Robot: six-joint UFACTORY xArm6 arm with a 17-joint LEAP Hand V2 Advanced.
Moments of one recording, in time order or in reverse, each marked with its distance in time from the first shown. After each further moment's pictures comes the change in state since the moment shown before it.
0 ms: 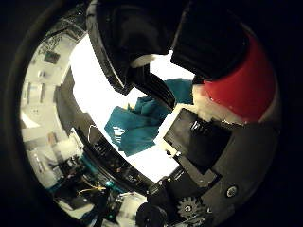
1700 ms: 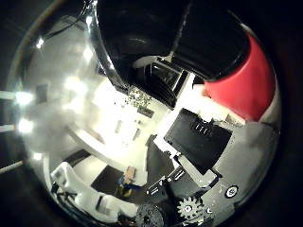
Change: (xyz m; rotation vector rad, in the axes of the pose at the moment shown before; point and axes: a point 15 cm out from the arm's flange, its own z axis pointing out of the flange) arm -0.140 -0.154 -0.054 0.599 -1.257 0.356
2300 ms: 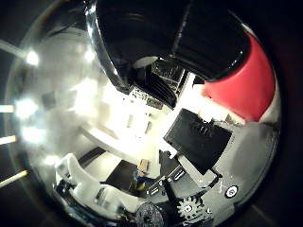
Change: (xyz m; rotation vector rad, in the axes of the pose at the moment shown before) arm 0.033 0.060 0.047 -0.120 -0.044 0.033
